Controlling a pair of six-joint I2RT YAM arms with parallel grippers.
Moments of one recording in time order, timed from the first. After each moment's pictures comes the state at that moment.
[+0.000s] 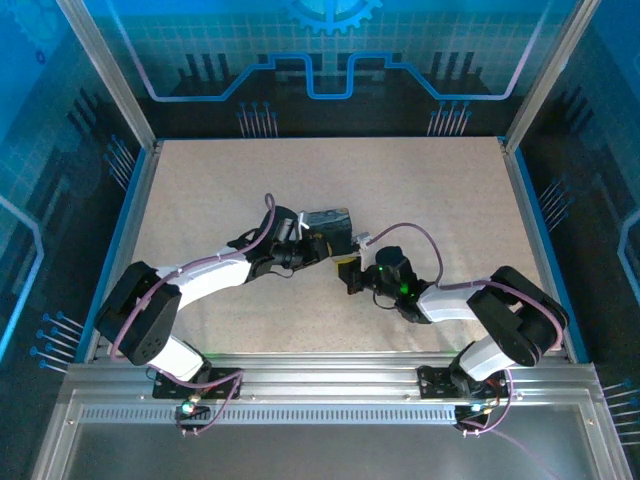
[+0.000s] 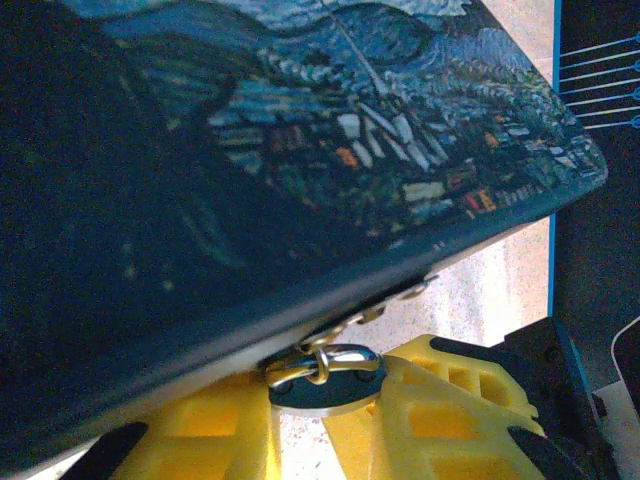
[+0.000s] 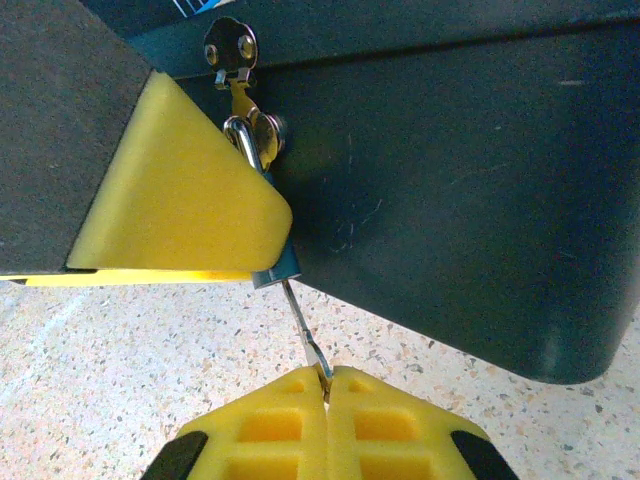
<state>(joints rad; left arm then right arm) -0.57 1.53 0.83 -0.03 0.37 -0.90 0.70 1.51 0.42 0.67 -0.17 0.38</state>
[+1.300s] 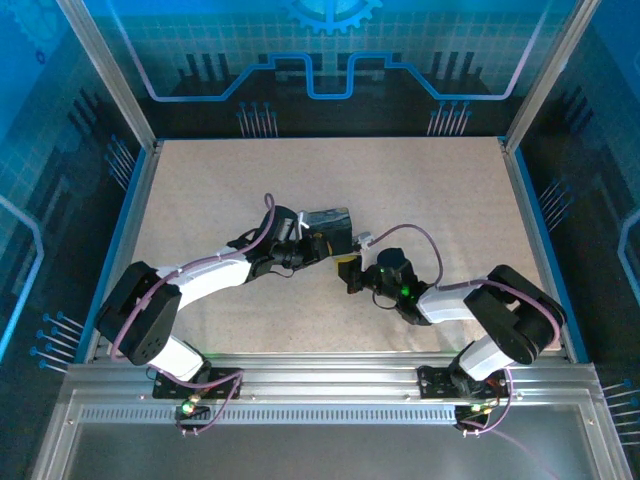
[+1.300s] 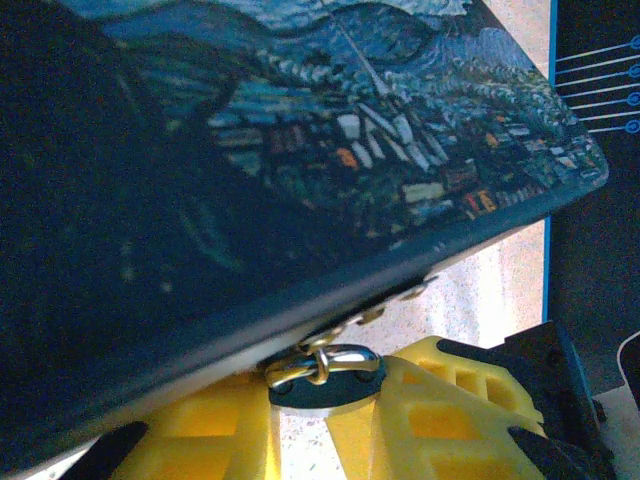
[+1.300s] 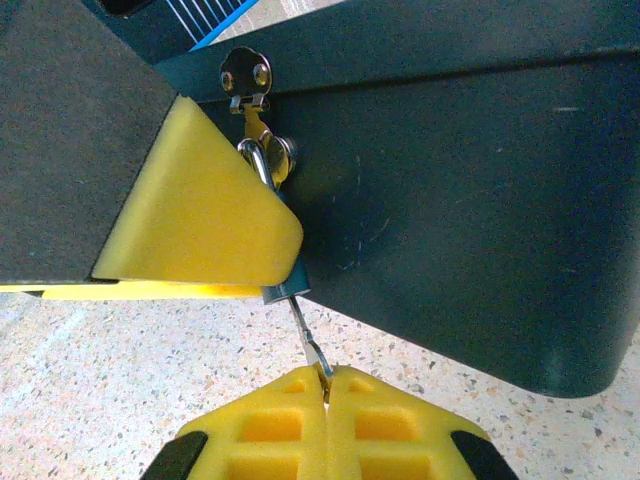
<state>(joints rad) -0.57 1.53 0.83 -0.02 0.37 -0.92 0.70 1.53 0.40 0.76 -0.16 0.37</state>
